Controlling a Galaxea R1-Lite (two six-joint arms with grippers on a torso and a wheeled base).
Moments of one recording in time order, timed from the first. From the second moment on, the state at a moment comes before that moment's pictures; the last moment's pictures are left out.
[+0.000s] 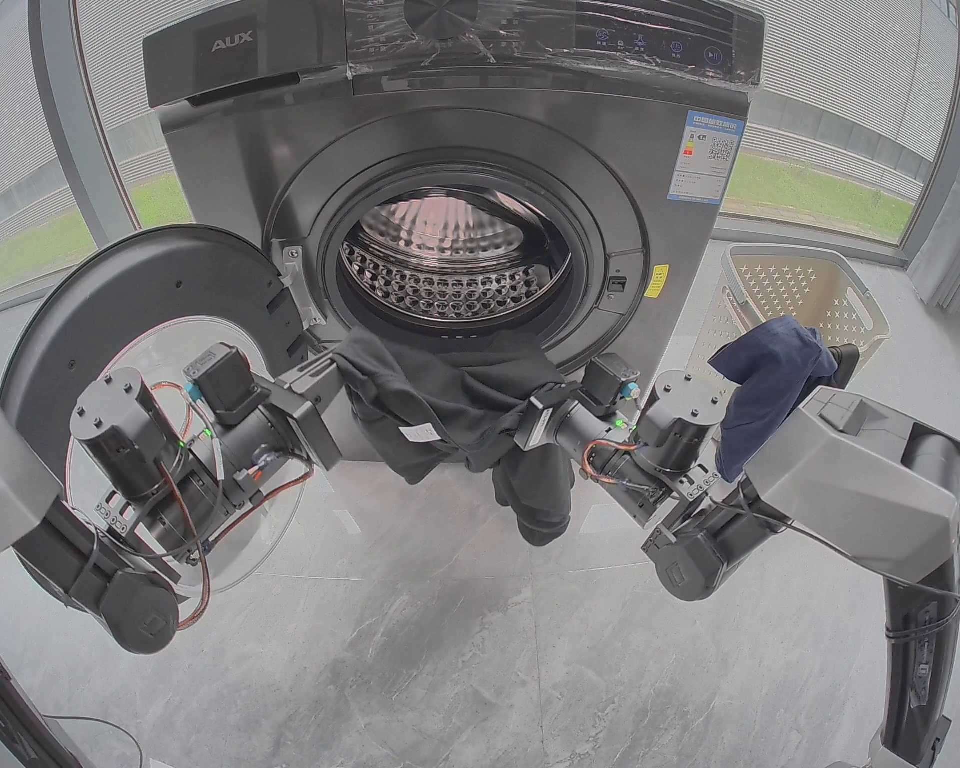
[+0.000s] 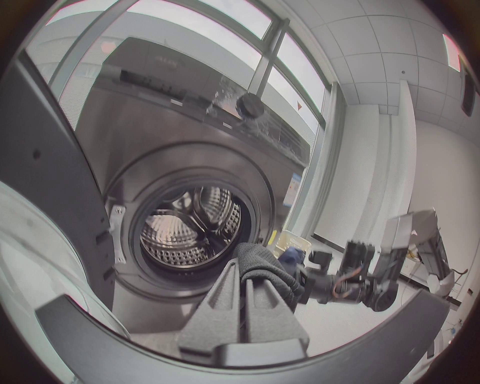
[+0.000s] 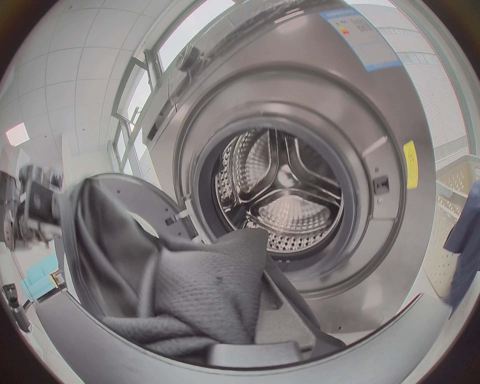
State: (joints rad) left arm -0.40 1.82 -0.54 -1.55 -0.25 -0.13; right arm 0.60 2.32 -1.13 -1.45 0.02 0.14
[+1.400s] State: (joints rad) left arm -0.39 2.05 -0.23 -1.55 -0.46 0.12; right arm 0.59 2.21 -1.15 -1.45 0.02 0.15
